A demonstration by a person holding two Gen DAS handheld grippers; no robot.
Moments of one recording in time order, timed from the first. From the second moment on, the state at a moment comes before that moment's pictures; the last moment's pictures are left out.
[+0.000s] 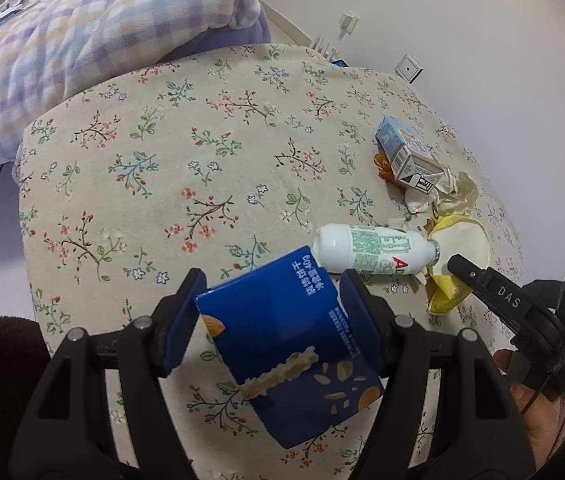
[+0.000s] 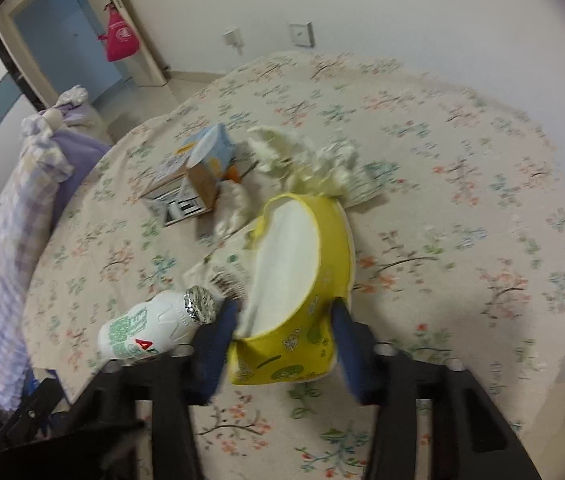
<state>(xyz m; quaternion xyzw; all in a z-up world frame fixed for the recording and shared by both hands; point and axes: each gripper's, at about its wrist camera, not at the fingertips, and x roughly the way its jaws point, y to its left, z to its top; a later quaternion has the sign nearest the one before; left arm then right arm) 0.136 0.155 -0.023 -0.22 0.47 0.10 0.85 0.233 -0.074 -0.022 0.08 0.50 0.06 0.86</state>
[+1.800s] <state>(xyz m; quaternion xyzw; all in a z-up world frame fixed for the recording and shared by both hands) 0.188 -0.183 0.014 -0.07 0.48 -0.21 0.85 0.082 -0.411 0.037 0.24 0.40 -0.19 0.86</state>
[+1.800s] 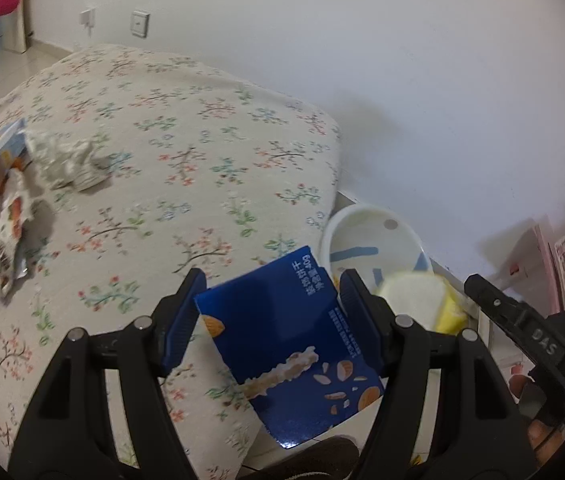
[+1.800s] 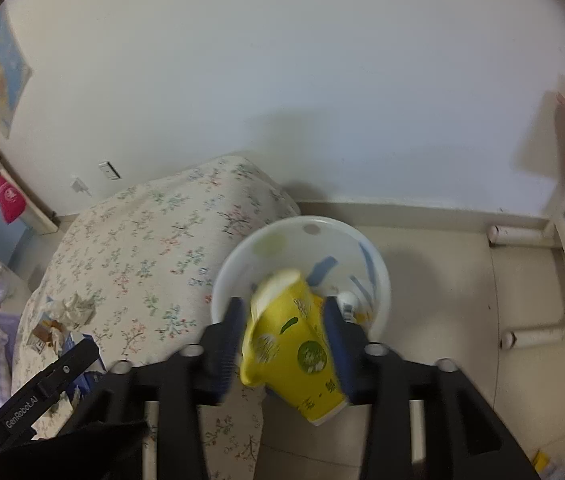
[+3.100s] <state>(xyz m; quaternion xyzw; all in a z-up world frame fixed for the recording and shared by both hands) 0.213 -0.240 0.022 0.00 0.46 -0.25 0.85 0.040 -0.449 0.052 0.27 0.40 -0.25 0.84</state>
